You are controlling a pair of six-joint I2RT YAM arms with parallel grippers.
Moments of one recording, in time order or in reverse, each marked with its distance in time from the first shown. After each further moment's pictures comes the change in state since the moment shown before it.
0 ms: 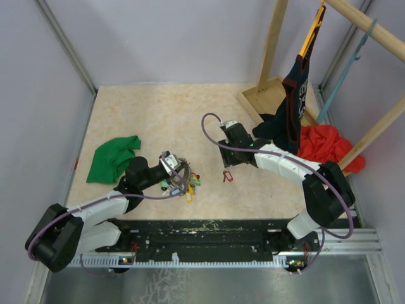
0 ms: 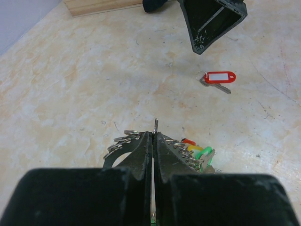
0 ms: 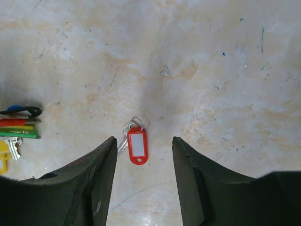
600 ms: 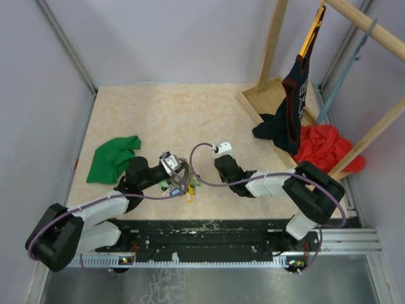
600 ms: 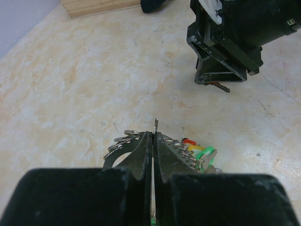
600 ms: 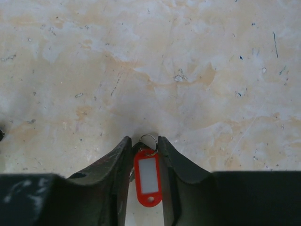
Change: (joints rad) left arm 0.000 0.003 0.001 0.000 0.013 0.018; right arm 0.198 0.087 -0.394 0.685 0.329 -0.011
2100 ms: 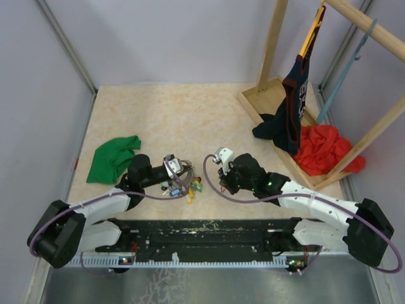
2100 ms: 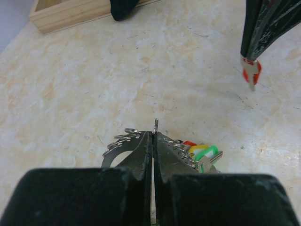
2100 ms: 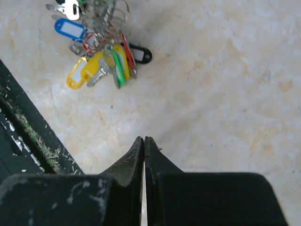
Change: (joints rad) left arm 0.000 0.036 0.033 -0.040 0.146 0.074; right arm 0.013 -0.517 0.004 -0.435 -0.565 -0.259
